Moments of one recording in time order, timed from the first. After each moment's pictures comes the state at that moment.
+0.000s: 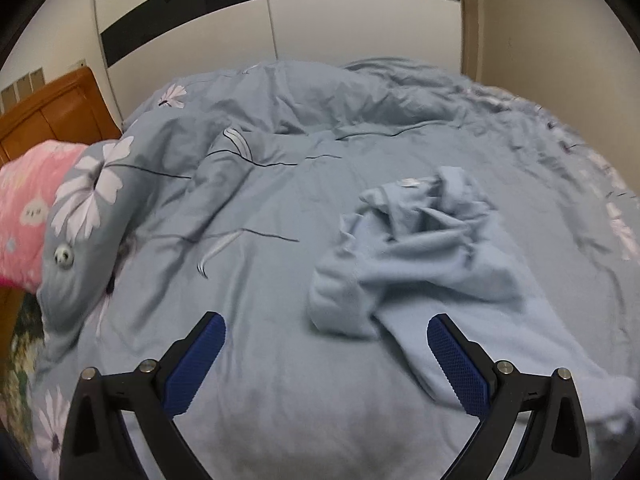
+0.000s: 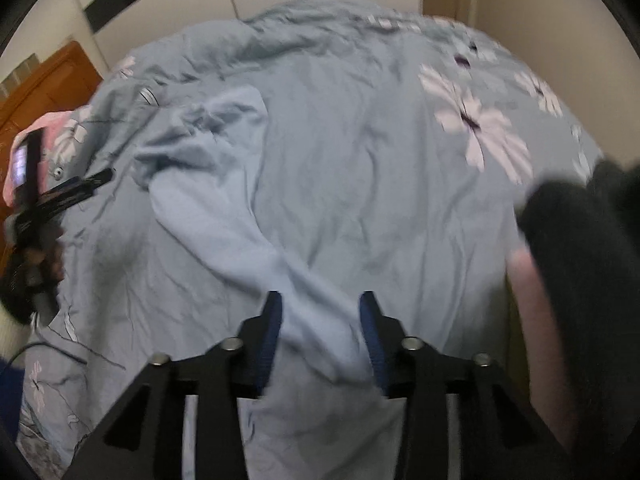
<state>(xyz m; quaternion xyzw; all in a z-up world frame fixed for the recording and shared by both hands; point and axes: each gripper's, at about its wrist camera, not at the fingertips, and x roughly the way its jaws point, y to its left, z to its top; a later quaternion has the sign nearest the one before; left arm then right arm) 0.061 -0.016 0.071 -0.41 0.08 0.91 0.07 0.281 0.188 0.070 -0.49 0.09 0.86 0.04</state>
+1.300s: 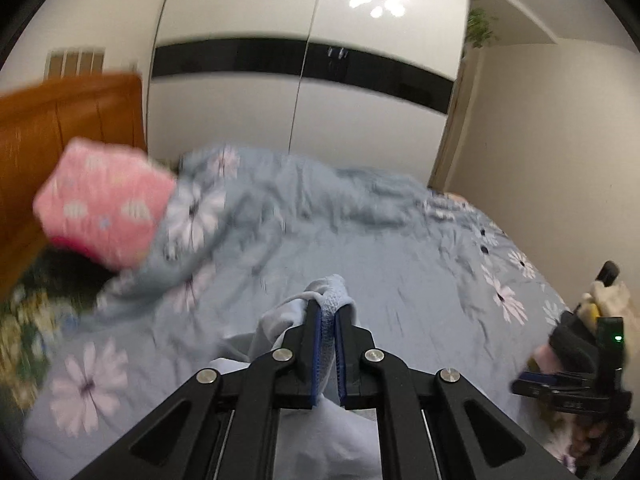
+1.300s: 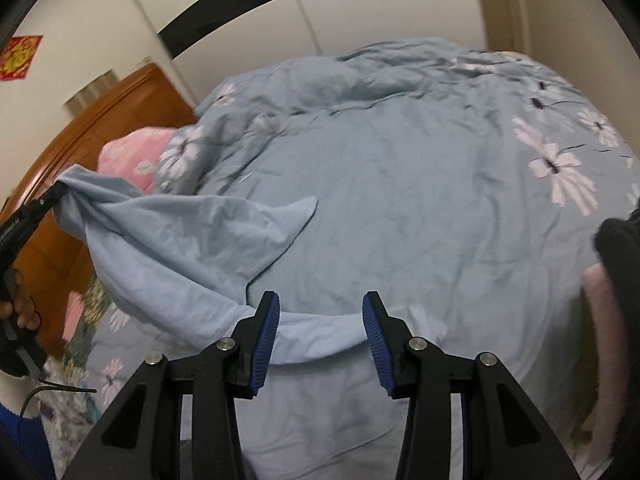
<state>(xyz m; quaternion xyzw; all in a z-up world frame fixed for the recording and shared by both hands) 0.280 -0.190 0.253 -0.31 -0.08 0.94 0.13 0.319 0.084 0.139 -0.45 0.14 0.88 -0.10</state>
